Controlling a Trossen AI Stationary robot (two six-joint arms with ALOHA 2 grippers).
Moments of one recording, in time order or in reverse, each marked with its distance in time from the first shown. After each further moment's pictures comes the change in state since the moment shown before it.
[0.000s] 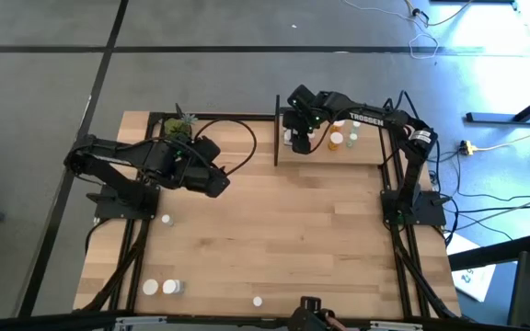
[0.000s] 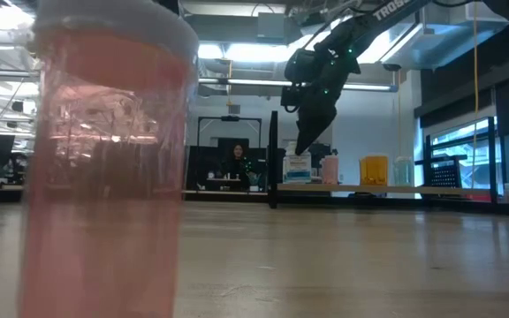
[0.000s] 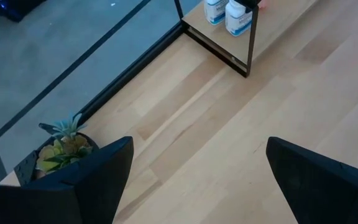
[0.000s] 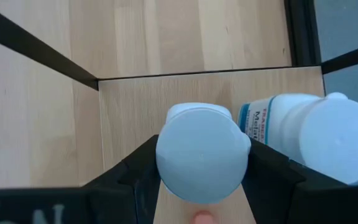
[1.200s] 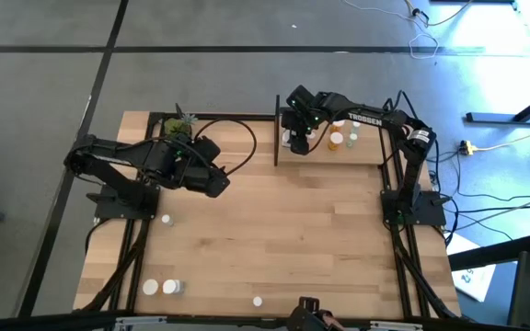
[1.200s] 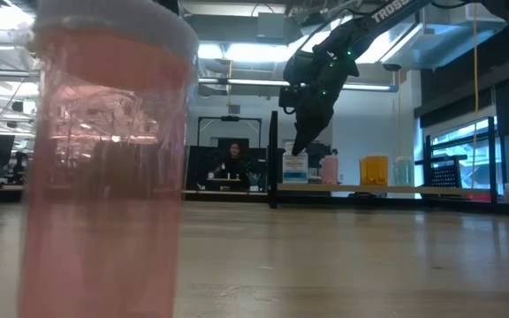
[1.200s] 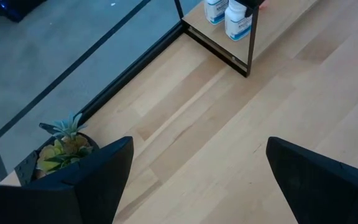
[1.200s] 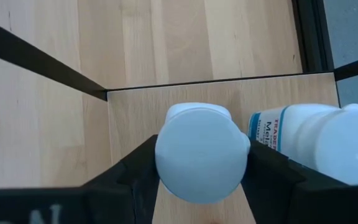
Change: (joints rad) left arm 0.000 0.000 0.000 -0.001 0.000 0.001; right arm 0.000 0.013 0.000 0.018 -0.041 0.027
